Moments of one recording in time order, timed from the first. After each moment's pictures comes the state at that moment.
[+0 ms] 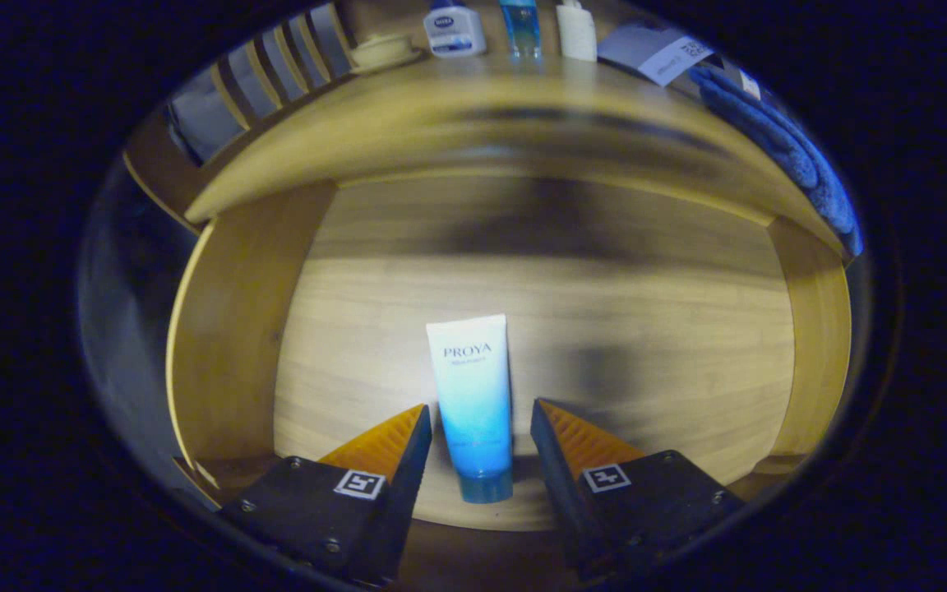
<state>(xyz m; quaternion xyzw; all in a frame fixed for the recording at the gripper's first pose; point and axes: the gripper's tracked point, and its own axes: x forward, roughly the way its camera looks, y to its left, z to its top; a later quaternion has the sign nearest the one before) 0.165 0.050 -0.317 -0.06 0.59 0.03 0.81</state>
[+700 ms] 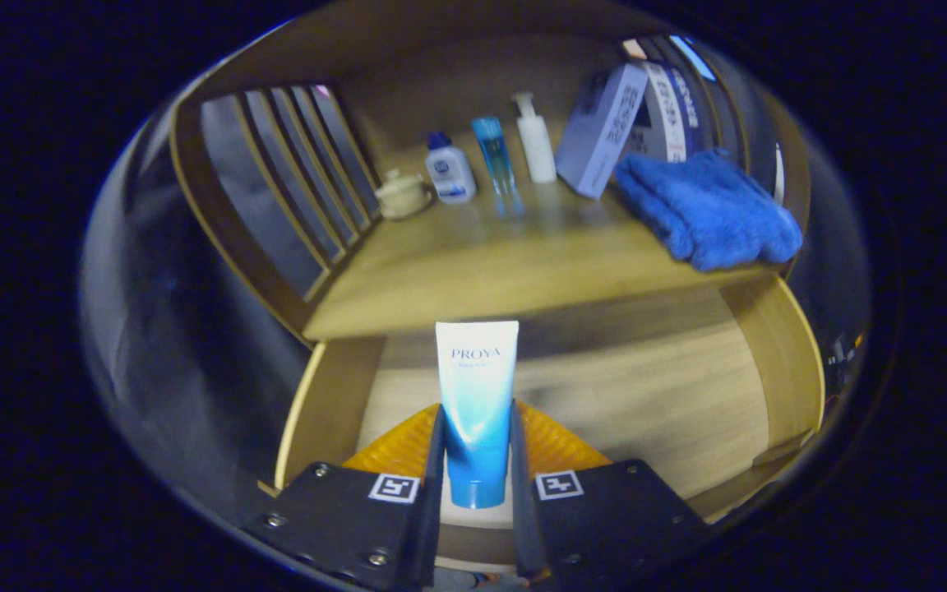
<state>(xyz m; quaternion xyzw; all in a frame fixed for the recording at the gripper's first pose) 0.178 0.053 -0.180 0.08 0.36 0.08 0.93</state>
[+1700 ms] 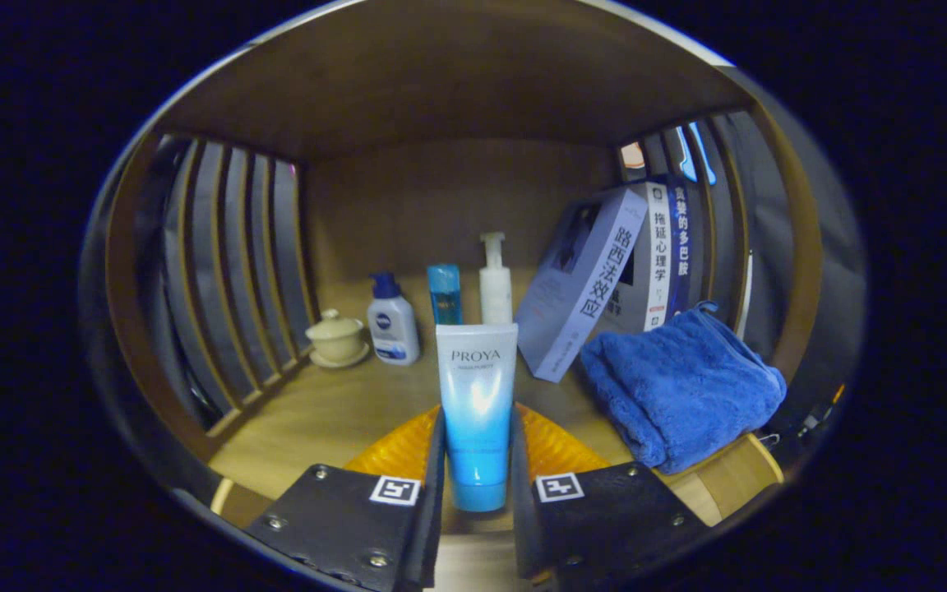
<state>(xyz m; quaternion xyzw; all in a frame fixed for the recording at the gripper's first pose) 0.345 0.013 -0.169 -0.01 0.18 -0.03 0.98</state>
